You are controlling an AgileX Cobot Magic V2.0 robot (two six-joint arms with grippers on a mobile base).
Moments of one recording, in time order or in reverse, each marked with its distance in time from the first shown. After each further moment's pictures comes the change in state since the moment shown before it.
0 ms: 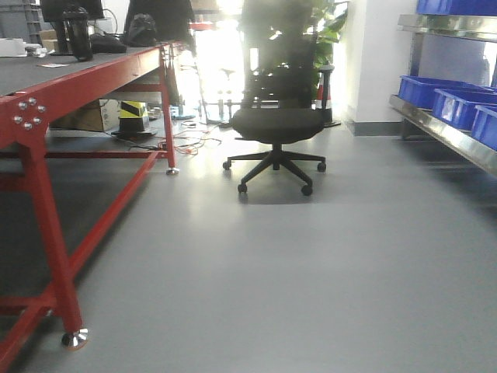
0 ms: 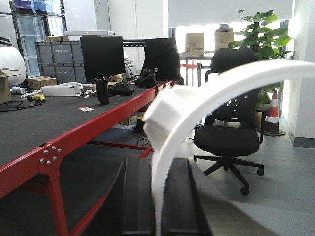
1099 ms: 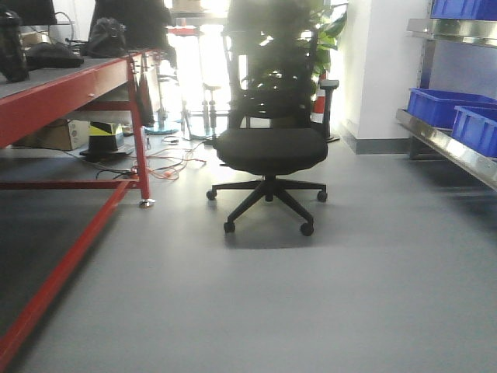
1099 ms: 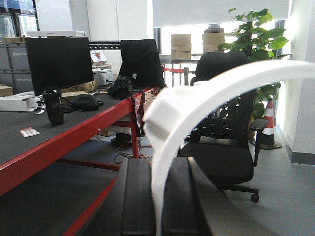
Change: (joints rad) left arm 0.000 0.000 0.000 0.000 0.000 0.000; right arm 0.000 0.000 0.000 0.000 0.000 -0.002
